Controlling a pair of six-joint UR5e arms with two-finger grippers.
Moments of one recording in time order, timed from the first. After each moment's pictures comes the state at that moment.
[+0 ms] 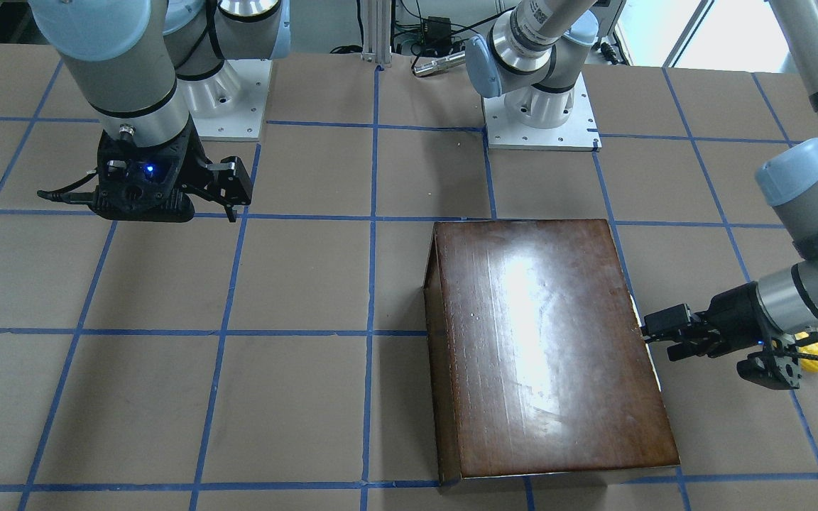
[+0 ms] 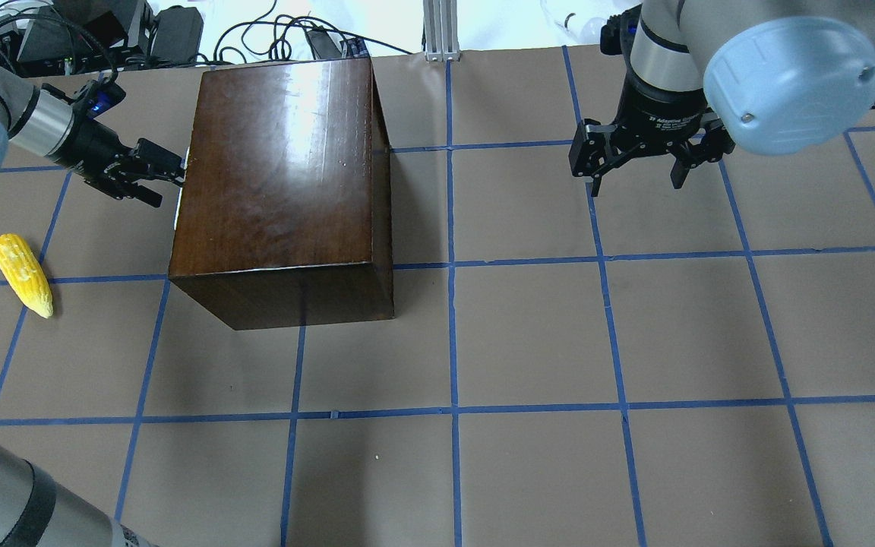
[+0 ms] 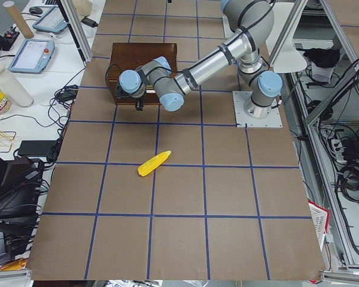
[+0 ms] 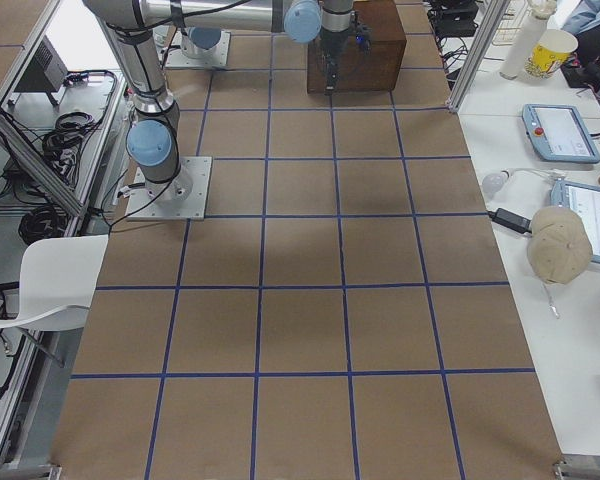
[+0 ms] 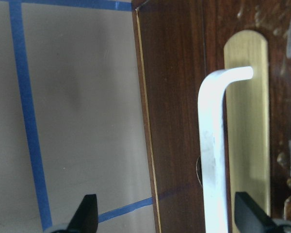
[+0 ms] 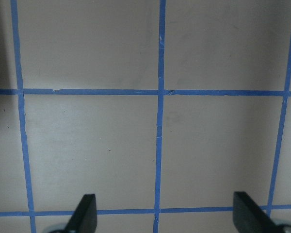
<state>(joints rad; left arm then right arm) -1.11 -2.01 -1.56 -1.37 1.14 0.58 1.65 -1.48 1.58 -1.63 -1.63 0.06</state>
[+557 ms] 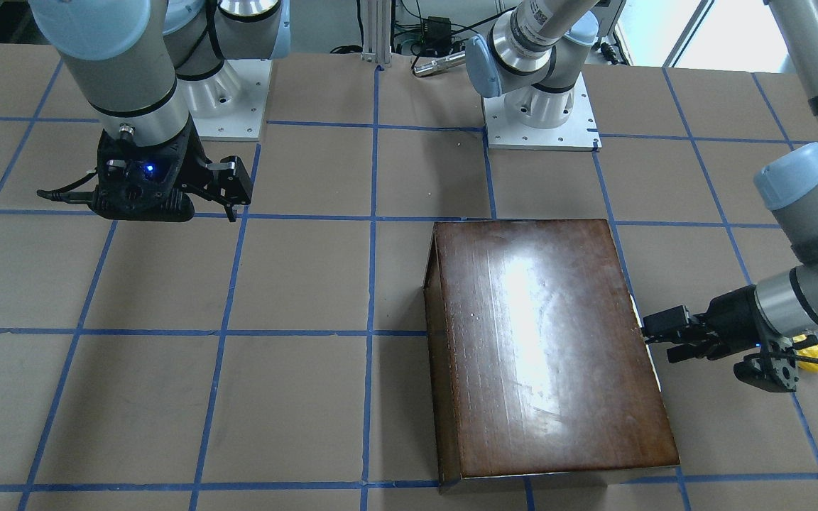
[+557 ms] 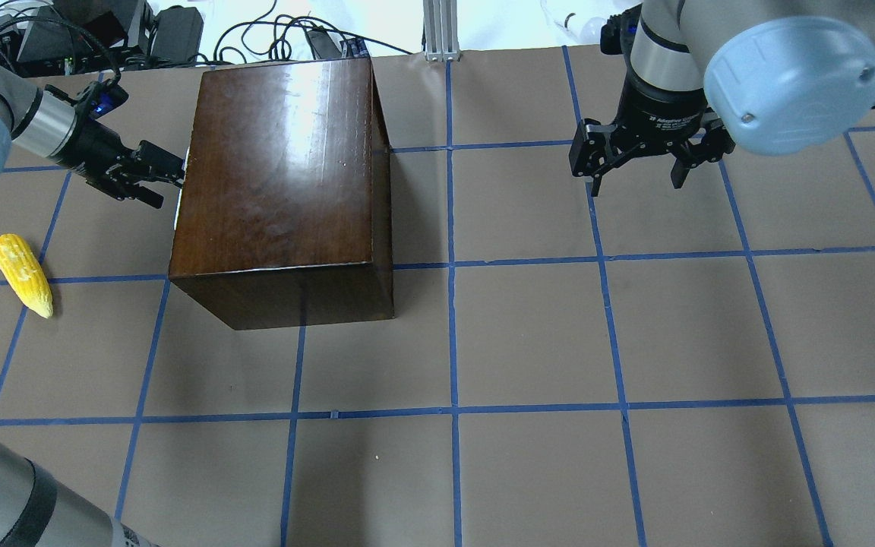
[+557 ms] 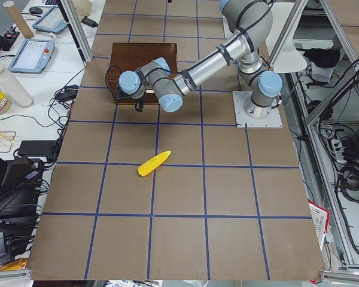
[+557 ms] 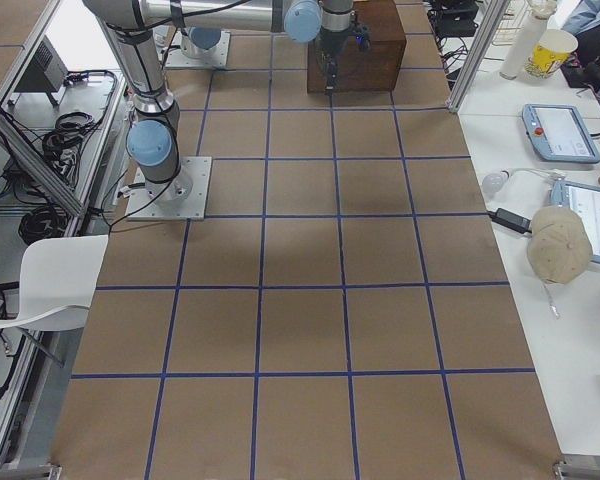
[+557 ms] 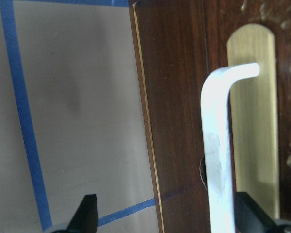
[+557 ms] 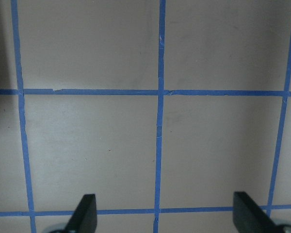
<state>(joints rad) -1.11 -2.02 -1.56 -1.37 1.15 0.60 1.65 -1.48 1.58 -1.62 -1.63 0.06</state>
